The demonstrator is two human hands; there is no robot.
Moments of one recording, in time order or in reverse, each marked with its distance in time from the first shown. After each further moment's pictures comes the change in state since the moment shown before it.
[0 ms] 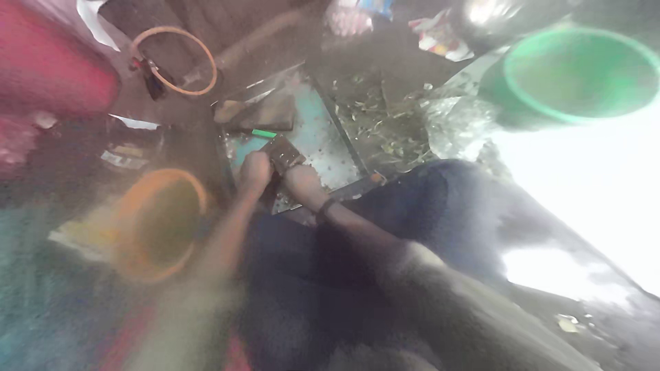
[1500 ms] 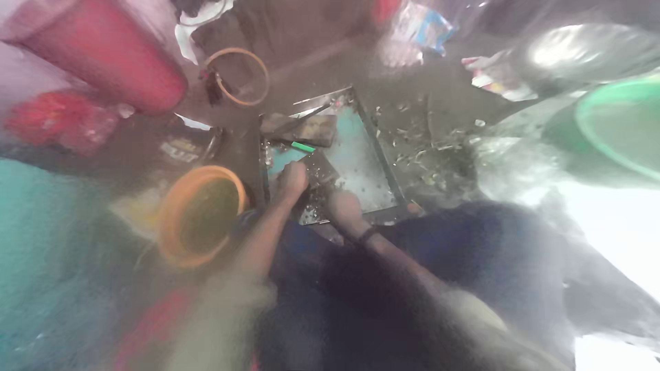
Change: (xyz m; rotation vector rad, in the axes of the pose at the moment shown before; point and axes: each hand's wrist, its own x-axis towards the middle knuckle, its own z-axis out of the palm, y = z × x) left_hand -0.002 -0.007 0.001 -0.149 0.013 -0.023; right_hand -0.013 0.007 0.006 -0.074 -0.106 0.106
